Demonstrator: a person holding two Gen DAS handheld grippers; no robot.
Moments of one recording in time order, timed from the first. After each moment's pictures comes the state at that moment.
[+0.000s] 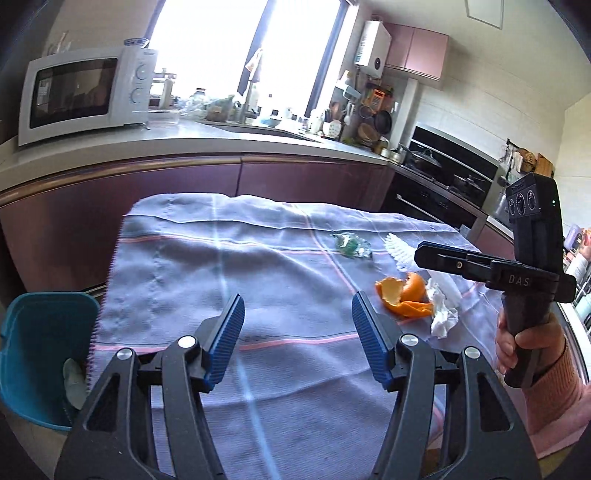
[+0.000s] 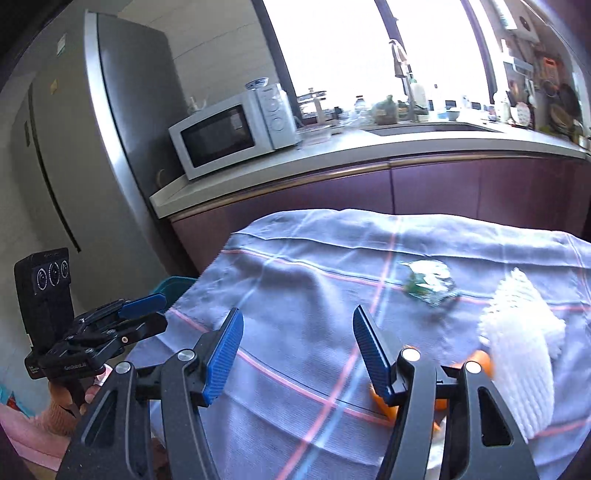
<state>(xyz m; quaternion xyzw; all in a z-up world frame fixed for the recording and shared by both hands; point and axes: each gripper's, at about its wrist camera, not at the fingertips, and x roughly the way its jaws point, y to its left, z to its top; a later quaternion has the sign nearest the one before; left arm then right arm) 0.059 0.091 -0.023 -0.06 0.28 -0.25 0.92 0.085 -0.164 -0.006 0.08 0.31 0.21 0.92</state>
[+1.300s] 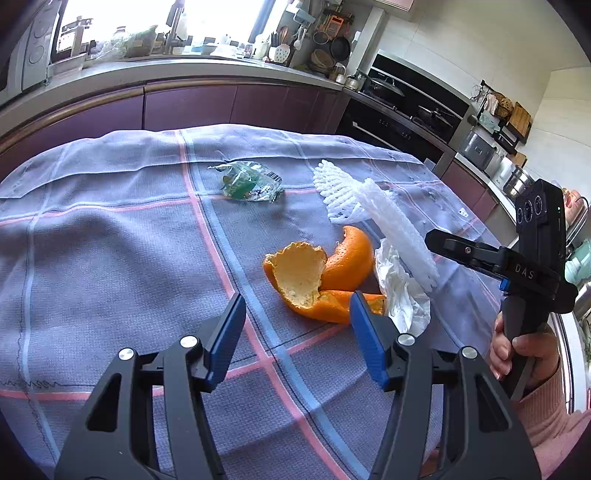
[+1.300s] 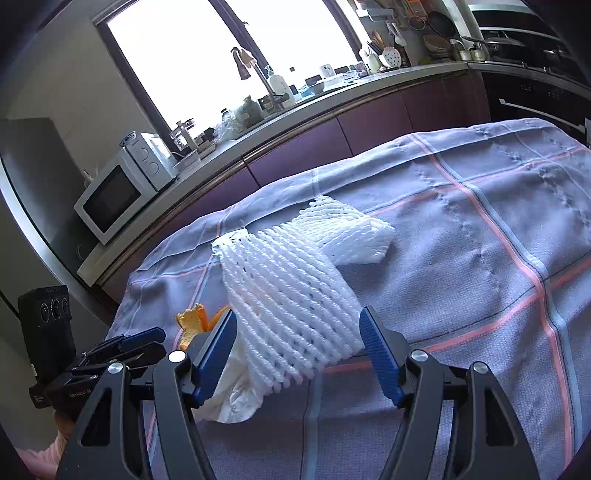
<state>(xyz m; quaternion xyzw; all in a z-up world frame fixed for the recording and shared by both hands) 0.133 -0.079 -0.079 -0.02 0.41 -0.34 0.85 0.072 -0.324 -0.070 0.23 0.34 0.07 0.91</state>
